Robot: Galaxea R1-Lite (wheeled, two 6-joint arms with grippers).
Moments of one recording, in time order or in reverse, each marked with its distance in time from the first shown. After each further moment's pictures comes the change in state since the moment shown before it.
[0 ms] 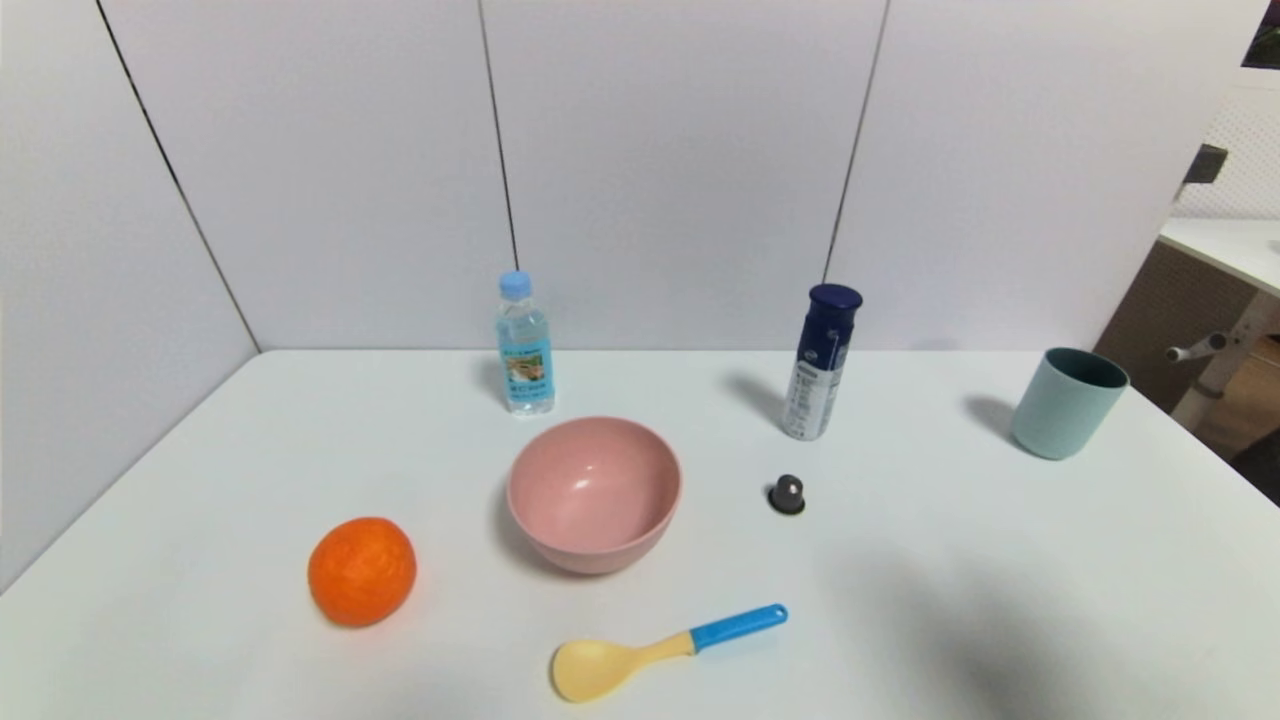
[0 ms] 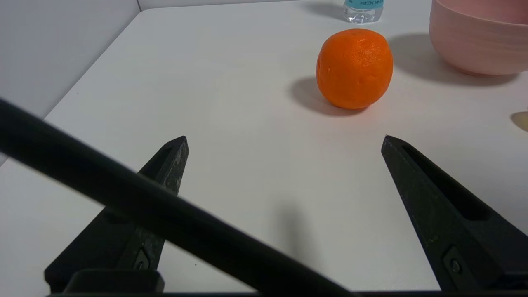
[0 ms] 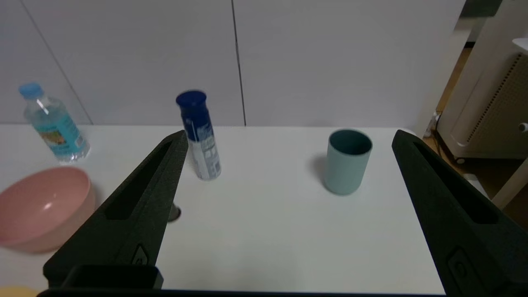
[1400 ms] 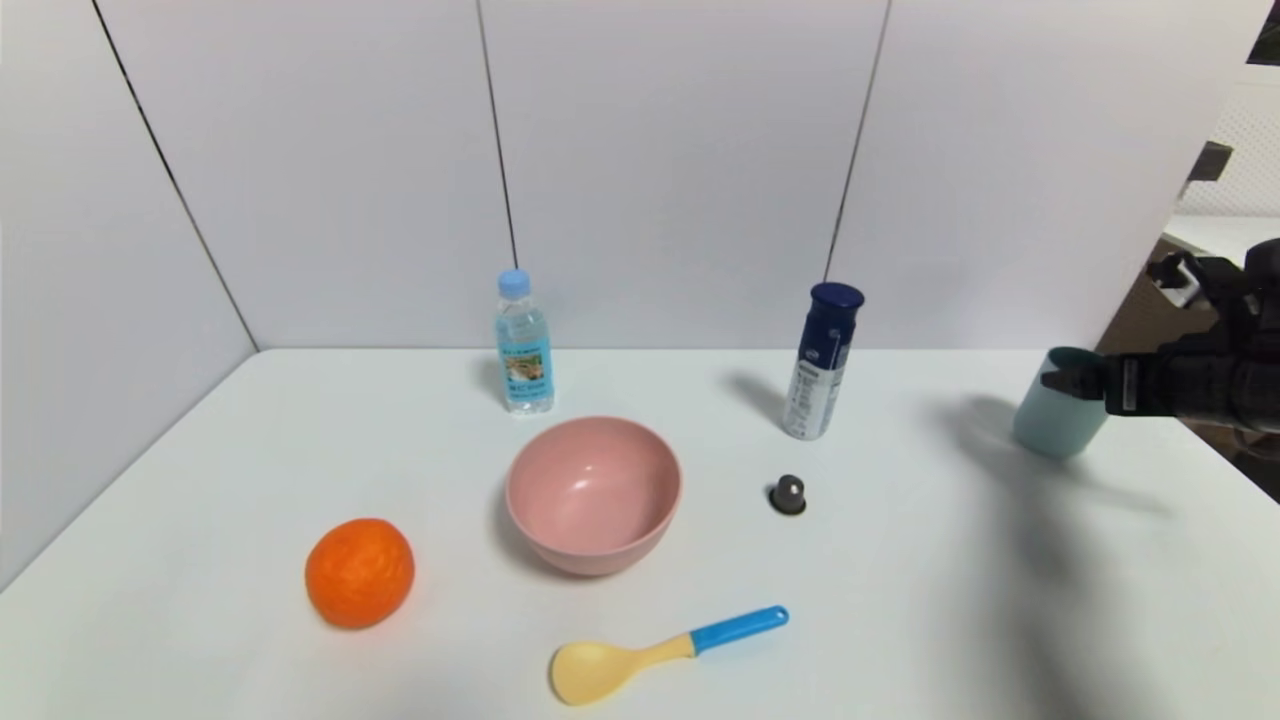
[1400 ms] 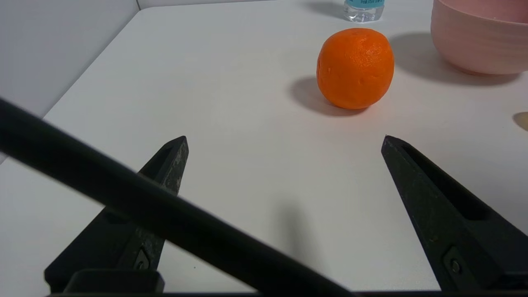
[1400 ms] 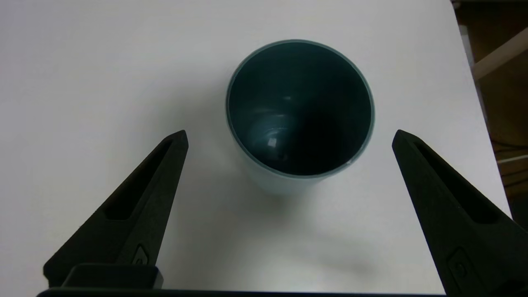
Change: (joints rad) left arm 0.000 0.000 0.000 0.000 0.000 0.000; right arm -0.250 0.945 -0.131 -0.289 0.086 -0.180
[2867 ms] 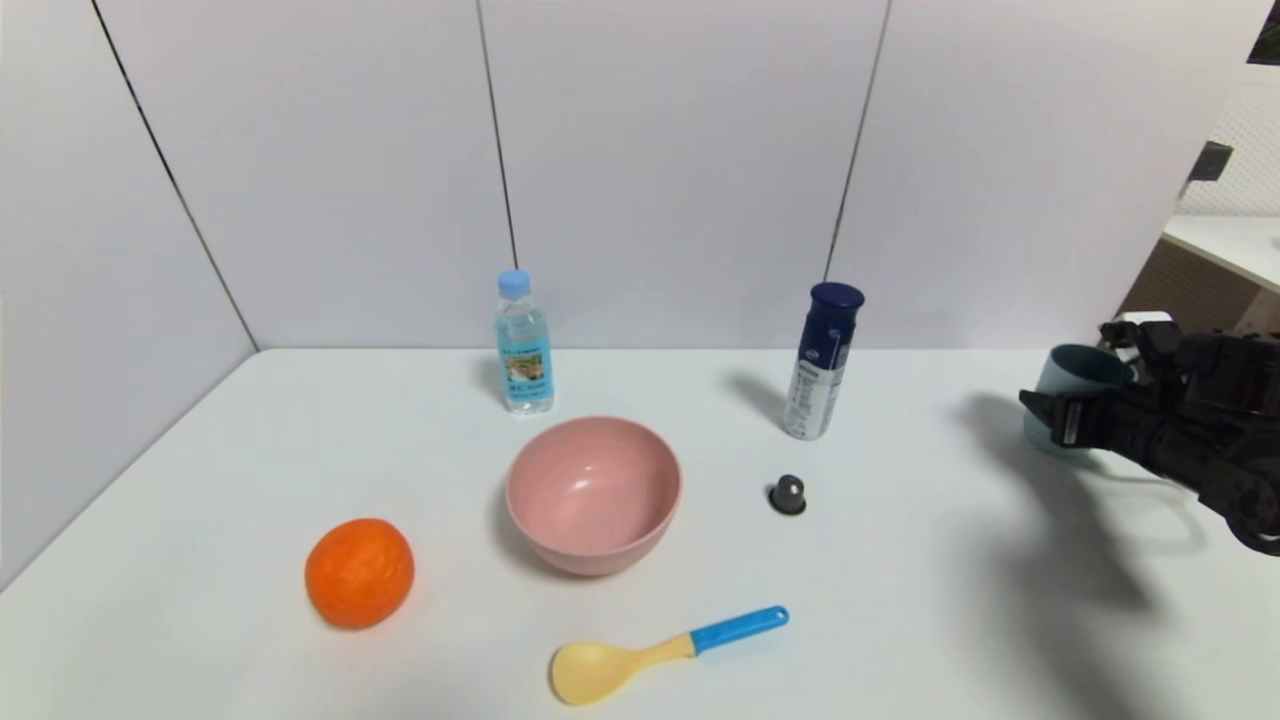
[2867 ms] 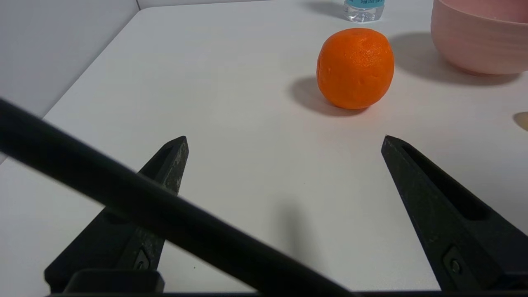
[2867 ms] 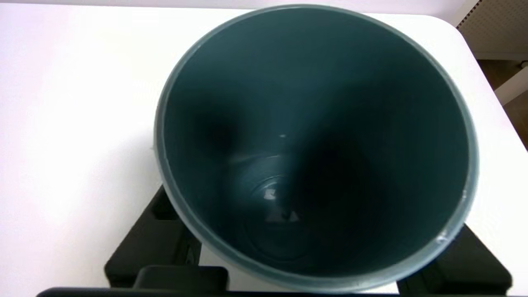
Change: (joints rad) left arm 0.000 0.000 0.000 0.000 0.000 0.000; right arm -0.011 0.265 0.186 -0.636 -0.001 0.000
